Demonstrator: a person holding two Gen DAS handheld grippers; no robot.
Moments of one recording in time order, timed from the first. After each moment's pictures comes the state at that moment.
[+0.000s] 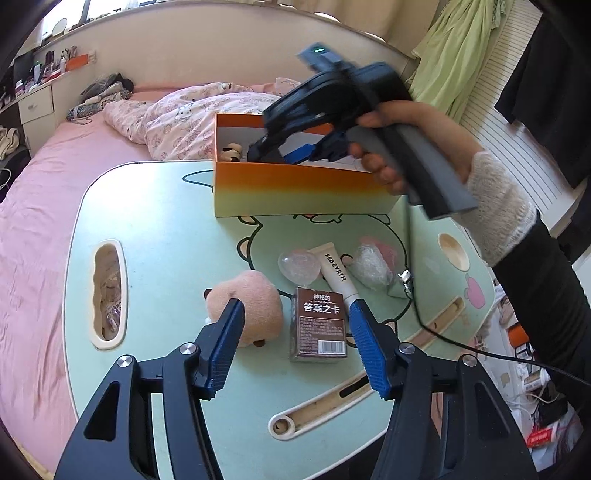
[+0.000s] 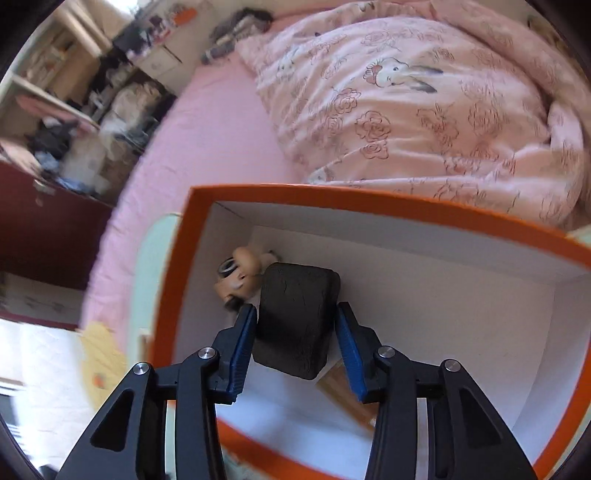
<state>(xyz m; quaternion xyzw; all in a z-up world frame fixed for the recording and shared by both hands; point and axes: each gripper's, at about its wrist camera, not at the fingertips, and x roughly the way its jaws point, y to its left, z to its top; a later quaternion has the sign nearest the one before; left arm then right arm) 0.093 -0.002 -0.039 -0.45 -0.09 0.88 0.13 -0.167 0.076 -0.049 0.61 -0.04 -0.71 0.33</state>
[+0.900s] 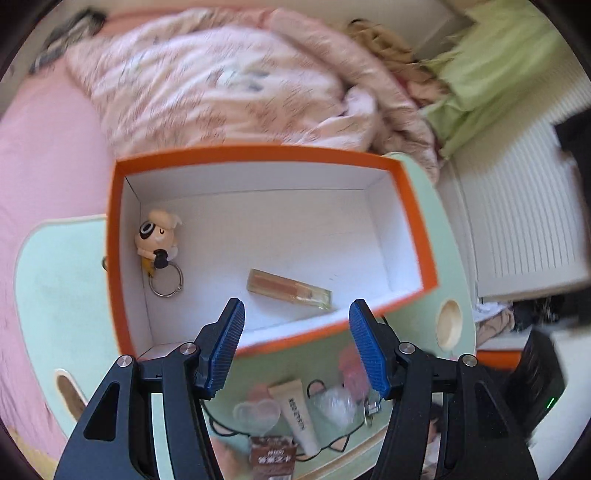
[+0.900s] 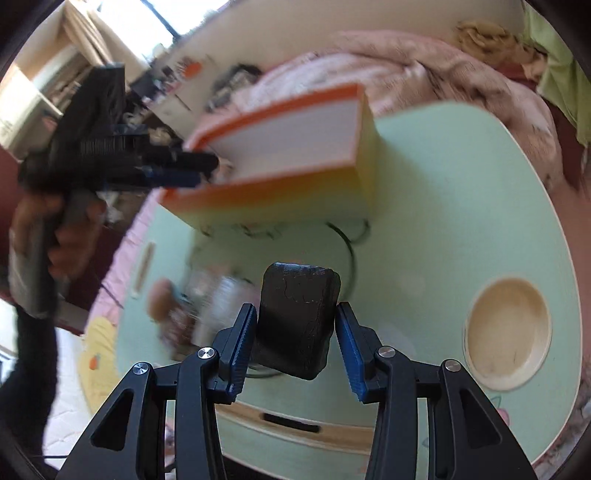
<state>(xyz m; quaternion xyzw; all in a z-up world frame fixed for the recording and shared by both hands) -0.119 0.037 -0.037 -0.62 -0.13 0.76 0.13 -0.015 0.246 -0.049 0.54 -0.06 -0.79 0.29</state>
